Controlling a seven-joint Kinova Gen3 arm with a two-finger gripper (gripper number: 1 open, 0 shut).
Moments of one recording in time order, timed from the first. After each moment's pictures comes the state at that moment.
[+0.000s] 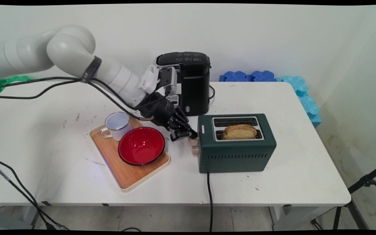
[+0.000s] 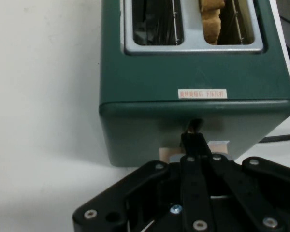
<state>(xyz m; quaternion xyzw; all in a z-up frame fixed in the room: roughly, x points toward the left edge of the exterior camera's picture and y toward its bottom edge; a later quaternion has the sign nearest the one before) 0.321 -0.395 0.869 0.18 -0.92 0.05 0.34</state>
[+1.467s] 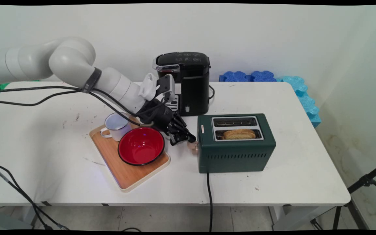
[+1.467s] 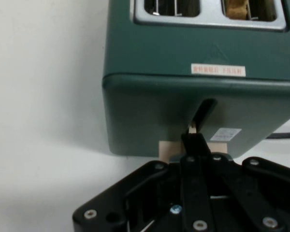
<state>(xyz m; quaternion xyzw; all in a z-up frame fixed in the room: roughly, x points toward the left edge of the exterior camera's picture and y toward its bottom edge) 0.327 -0.391 0.845 0.21 -0.91 0.05 0.34</state>
